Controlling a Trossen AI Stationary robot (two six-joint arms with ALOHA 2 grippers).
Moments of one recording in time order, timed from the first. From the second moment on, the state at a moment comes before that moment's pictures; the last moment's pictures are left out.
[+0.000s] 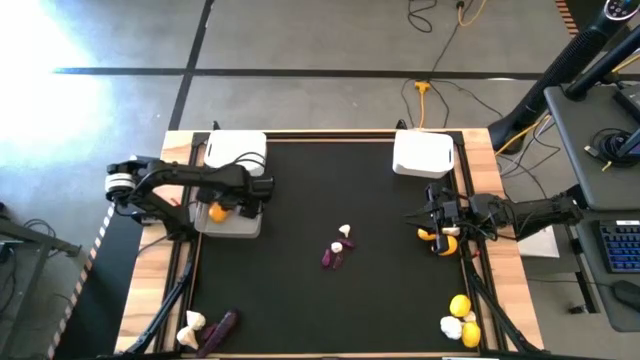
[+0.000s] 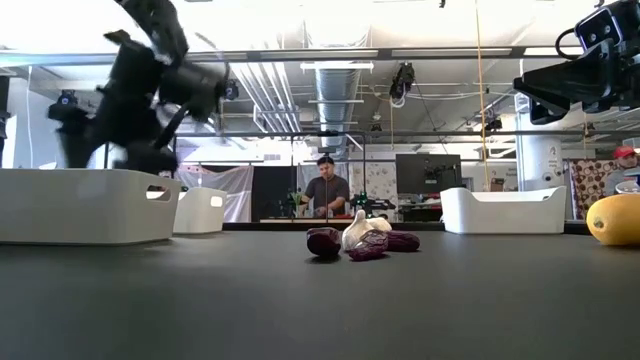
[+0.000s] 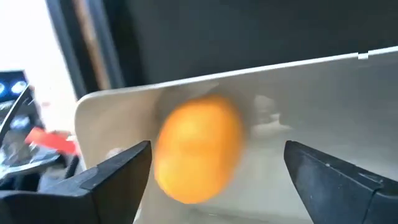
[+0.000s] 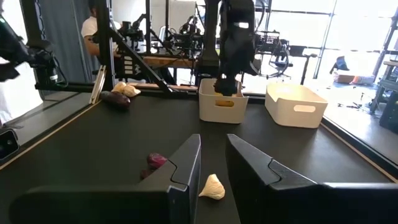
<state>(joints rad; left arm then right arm) 0.23 1.48 0.89 -1.28 -0.25 -1.14 0.11 0.05 0.01 0.03 0.05 -0.06</state>
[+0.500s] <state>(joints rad) -0.08 1.48 1.32 -1.26 -0.65 -1.18 0.11 0.05 0.01 0.03 0.05 -0.06</state>
